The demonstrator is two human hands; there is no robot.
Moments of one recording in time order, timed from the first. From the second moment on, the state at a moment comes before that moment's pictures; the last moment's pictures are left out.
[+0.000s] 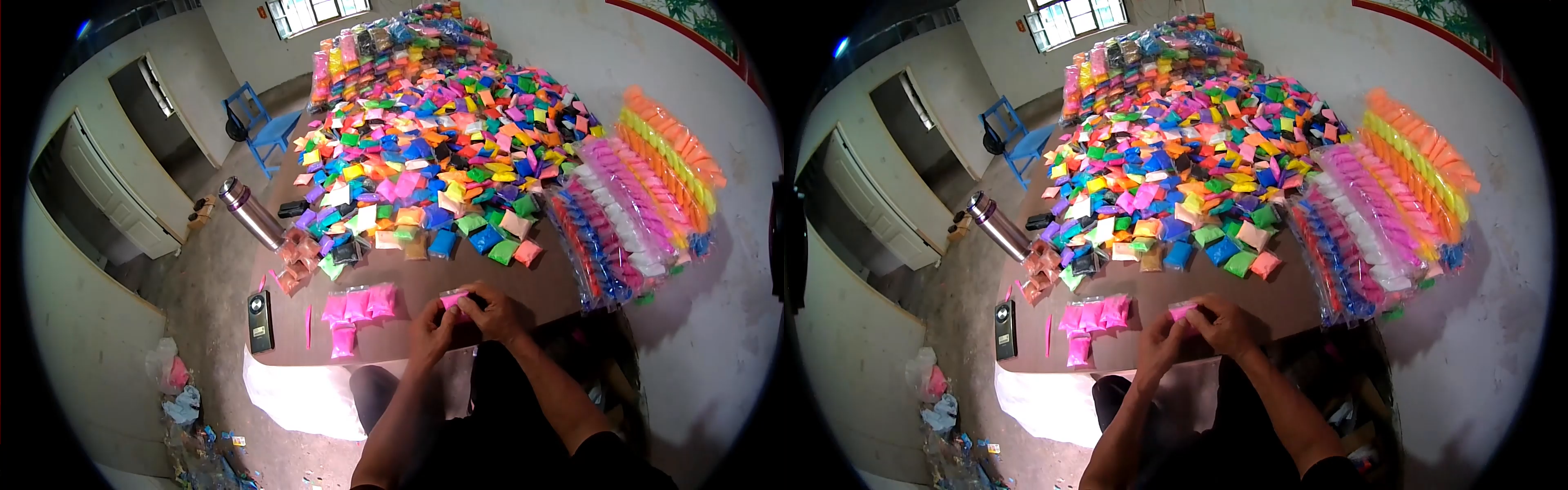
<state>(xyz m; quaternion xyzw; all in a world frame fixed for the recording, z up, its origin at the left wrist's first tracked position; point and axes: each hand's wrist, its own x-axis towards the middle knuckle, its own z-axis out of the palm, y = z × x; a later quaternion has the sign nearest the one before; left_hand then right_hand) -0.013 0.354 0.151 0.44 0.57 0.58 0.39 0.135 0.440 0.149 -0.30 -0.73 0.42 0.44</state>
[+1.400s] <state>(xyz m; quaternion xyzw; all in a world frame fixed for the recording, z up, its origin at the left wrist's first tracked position) -0.011 0.357 0.159 0.42 0.57 0.58 0.40 0.137 0.436 0.157 -0.32 -0.67 0.51 0.44</state>
